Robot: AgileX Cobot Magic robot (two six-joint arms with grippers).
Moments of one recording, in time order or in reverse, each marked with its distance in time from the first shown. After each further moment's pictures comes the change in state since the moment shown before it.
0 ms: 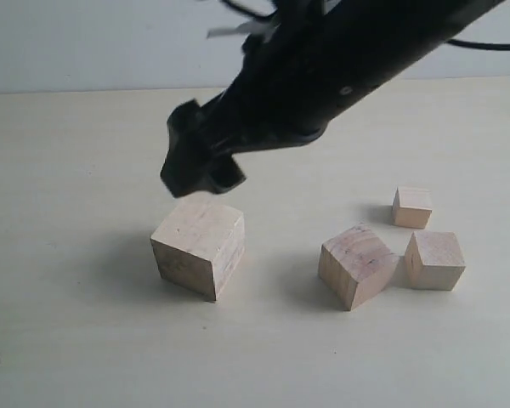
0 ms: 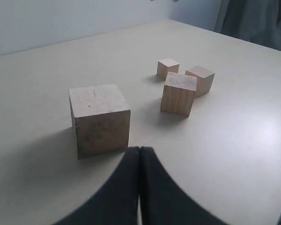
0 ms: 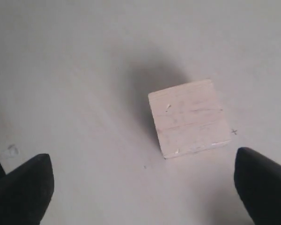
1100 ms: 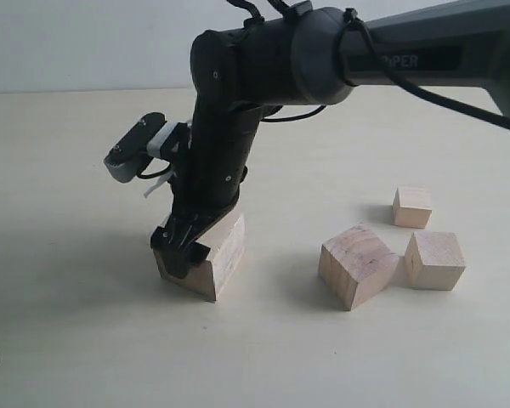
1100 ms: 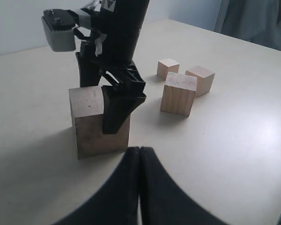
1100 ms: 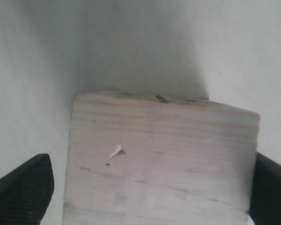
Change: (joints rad) left arm 0.000 0.000 0.000 0.000 0.000 0.000; right arm 0.028 0.626 -0.389 -0.178 0.132 -0.251
